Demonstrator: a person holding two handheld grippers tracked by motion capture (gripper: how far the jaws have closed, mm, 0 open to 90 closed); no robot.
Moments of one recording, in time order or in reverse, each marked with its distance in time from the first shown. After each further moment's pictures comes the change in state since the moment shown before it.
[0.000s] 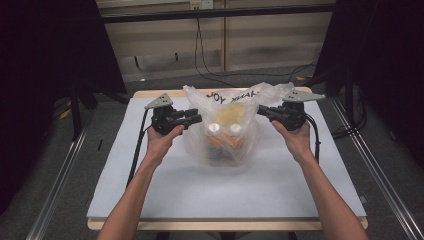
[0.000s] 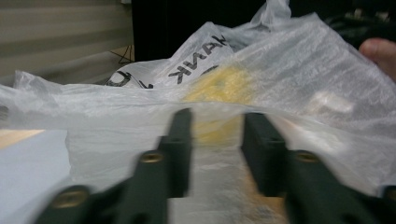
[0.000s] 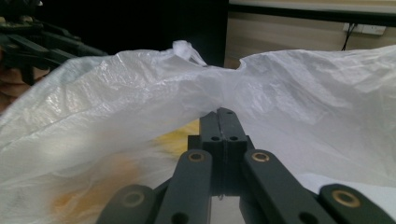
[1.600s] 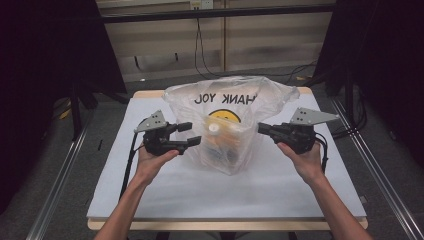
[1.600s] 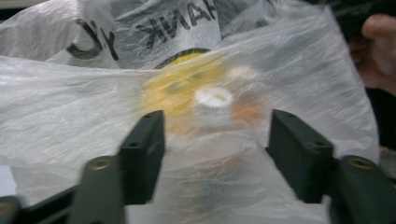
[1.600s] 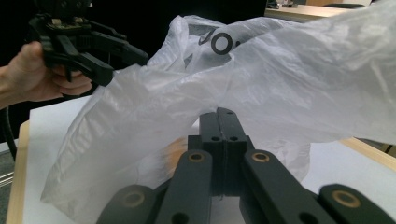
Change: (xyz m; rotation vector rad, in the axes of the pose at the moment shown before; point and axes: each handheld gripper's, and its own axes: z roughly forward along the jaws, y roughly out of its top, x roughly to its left) left arm -0.050 -0.016 -0.034 -0.003 -0.031 0.090; right arm 0.059 -0.001 -0.048 -0.018 0.103 -0.094
